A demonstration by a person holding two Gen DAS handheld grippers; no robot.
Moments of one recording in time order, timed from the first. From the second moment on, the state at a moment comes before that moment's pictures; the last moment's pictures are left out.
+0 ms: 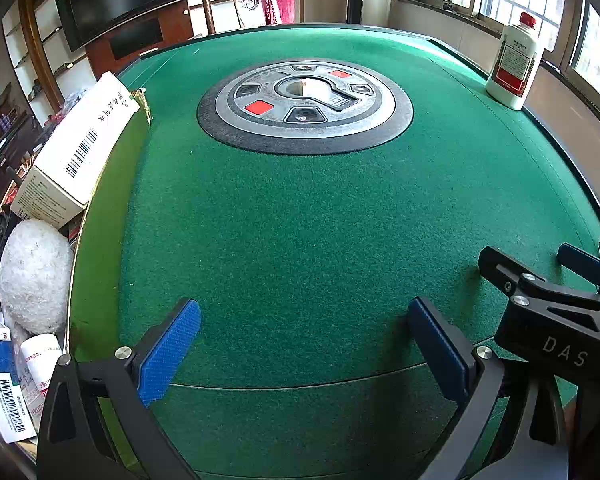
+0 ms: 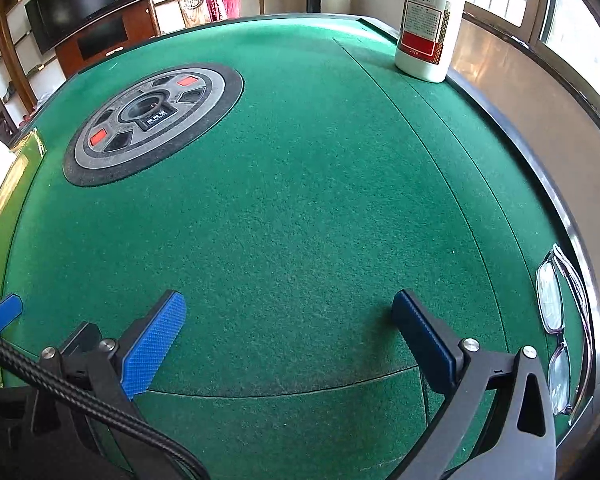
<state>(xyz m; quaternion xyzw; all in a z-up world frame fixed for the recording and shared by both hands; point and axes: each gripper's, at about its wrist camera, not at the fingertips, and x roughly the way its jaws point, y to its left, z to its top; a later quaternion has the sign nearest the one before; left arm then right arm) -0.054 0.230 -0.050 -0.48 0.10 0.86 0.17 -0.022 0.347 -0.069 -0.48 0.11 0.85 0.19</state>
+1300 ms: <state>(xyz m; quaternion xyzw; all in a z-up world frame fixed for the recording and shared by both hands) -0.052 0.215 -0.050 -0.47 0.11 0.85 0.18 -0.024 0.345 -0.070 -0.48 0.11 0.85 0.20</state>
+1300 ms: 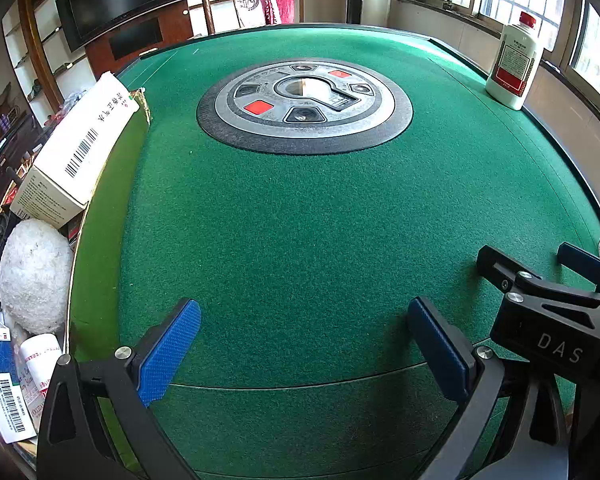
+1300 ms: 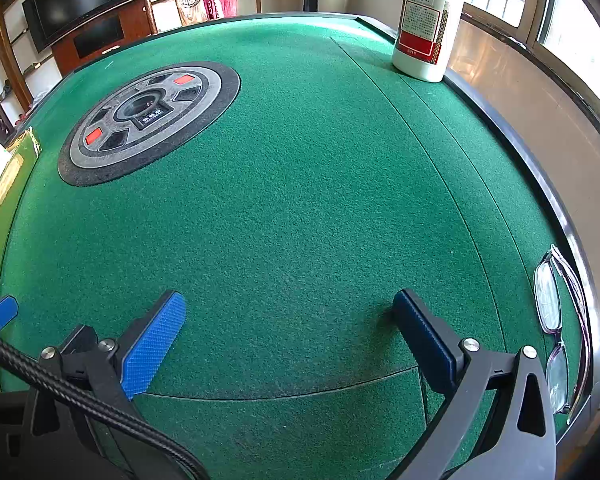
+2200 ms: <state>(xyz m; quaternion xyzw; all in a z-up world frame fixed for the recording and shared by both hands) -0.051 0.212 -0.050 -0.47 0.11 0.85 0.18 -0.025 0.345 -0.069 -0.48 0.11 0.85 0.20</state>
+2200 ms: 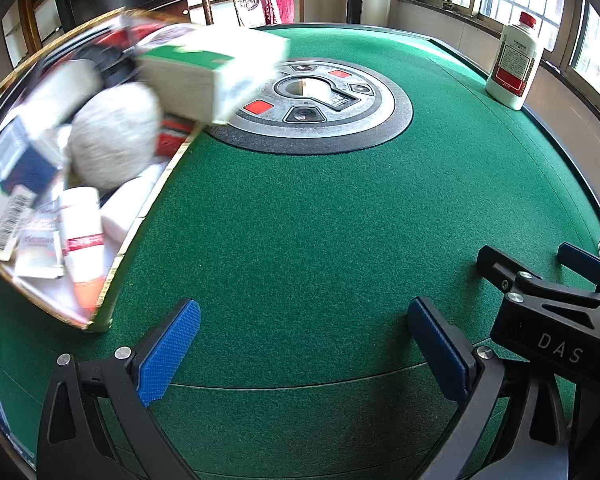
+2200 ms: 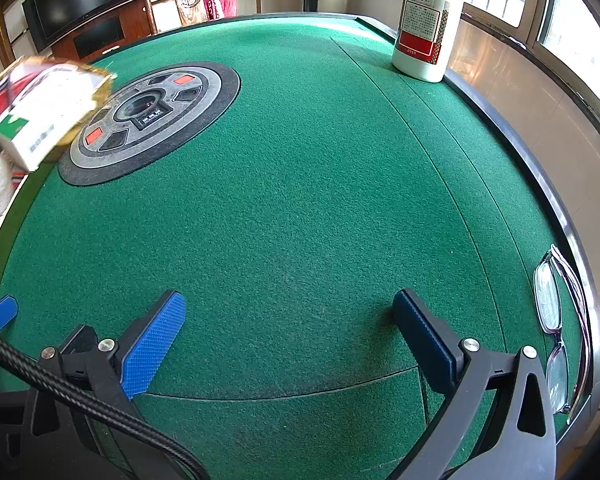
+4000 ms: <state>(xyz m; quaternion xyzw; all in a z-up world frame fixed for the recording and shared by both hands) -0.056 0.211 -0.054 -0.47 0.11 0.85 0.18 -0.024 0.342 -0.069 -0.48 0.11 0.85 0.20</state>
